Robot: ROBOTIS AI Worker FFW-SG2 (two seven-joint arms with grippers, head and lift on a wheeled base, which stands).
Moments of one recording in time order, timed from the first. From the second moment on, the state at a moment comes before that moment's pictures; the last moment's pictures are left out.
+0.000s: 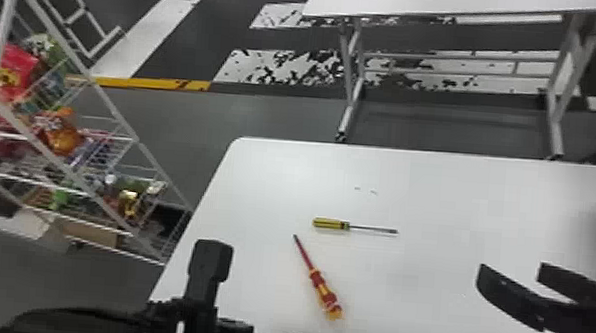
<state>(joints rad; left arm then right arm) 0.57 0.12 0.23 -2.47 0.20 1.57 -0.23 0.47 -0.04 -0.07 -2.44 -0.38 1.17 0.44</state>
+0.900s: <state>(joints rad) 0.28 0.01 0.02 -2.18 0.27 1.57 0.25 0.50 -0.05 -0.06 -2.44 -0.37 1.13 0.48</state>
